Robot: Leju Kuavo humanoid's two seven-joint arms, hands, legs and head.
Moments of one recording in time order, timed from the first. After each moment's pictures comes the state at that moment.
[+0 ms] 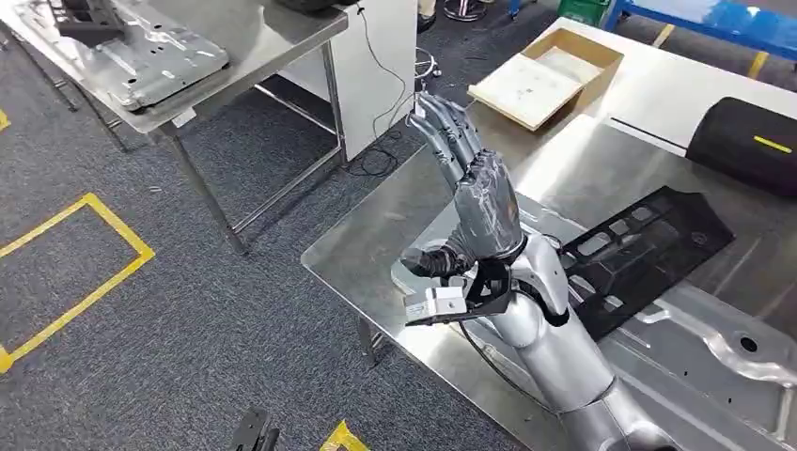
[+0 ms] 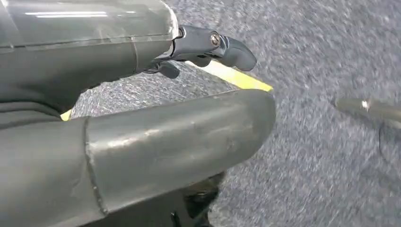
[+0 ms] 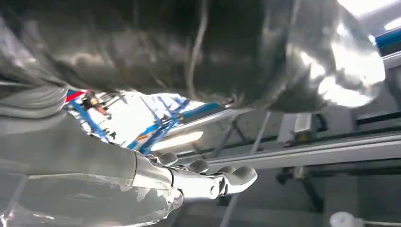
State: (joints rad) left arm -0.21 -0.18 0.88 -0.21 -1.00 0.02 -0.39; right arm -0.58 0.00 0.48 -1.58 0.68 -0.42 -0.43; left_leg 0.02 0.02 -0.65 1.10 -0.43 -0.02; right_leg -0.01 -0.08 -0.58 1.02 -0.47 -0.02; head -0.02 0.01
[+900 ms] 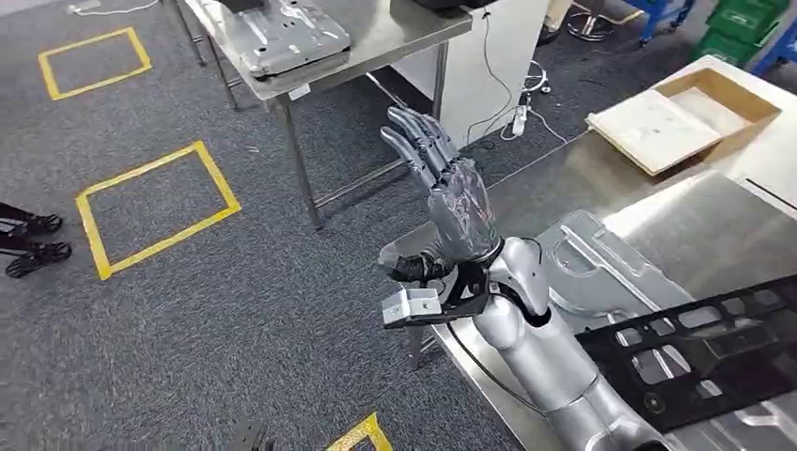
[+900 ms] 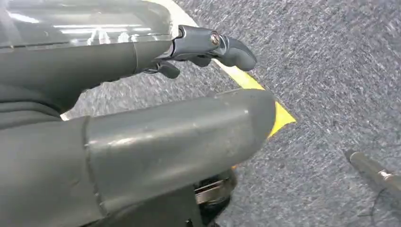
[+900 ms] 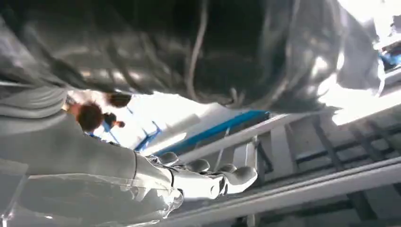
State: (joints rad) left arm -0.17 -0.18 0.90 -0.21 -0.99 0.01 -0.40; right arm -0.57 0.02 0.53 -1.51 0.70 -0.43 -0.42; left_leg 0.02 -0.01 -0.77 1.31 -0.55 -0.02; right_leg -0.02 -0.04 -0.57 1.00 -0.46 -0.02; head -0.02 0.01
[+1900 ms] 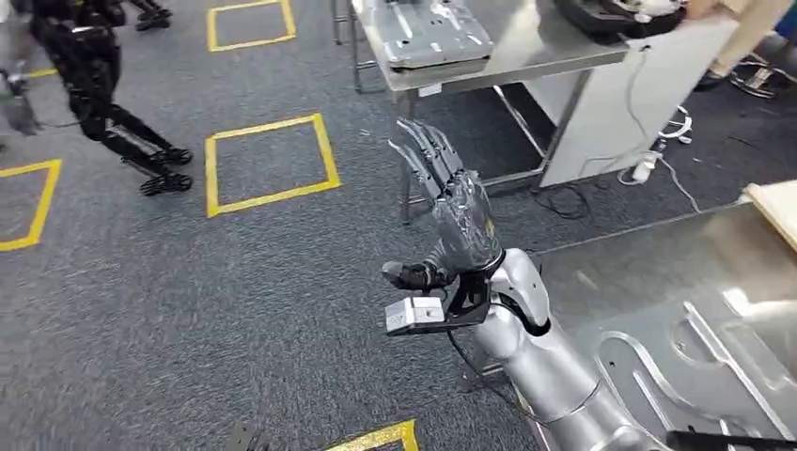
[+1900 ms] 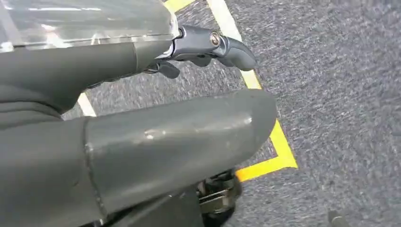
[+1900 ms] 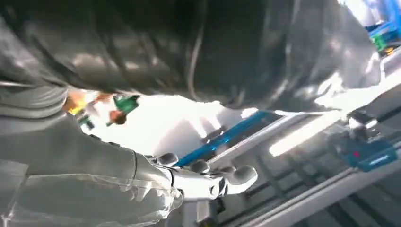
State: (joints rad) left arm -0.17 -0.17 0.91 -0.21 -0.98 0.01 -0.39; right arm -0.54 0.01 0.53 -1.52 0.69 -0.47 -0.42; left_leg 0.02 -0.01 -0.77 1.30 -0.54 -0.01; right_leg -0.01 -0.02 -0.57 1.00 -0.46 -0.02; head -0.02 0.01
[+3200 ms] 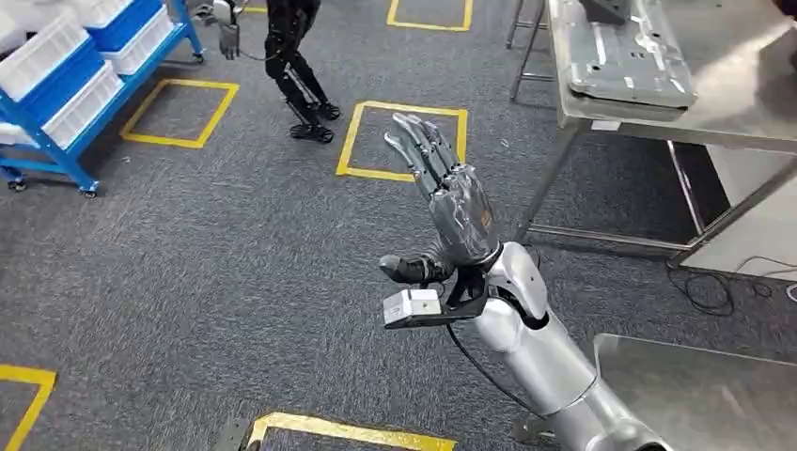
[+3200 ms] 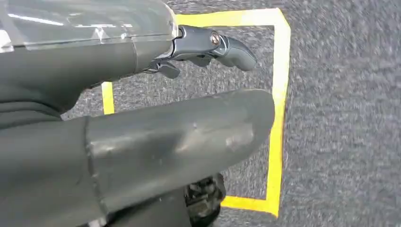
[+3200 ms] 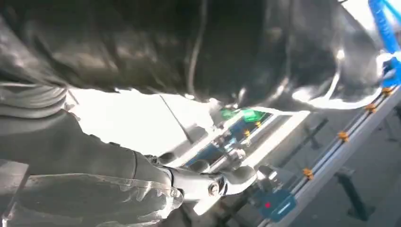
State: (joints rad) left arm -0.17 -0.16 0.92 -0.21 -0.98 0.01 -0.38; right arm -0.56 0.01 0.53 -1.49 0.69 -0.46 -0.42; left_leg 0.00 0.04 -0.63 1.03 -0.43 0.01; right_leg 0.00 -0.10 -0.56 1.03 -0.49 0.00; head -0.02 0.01
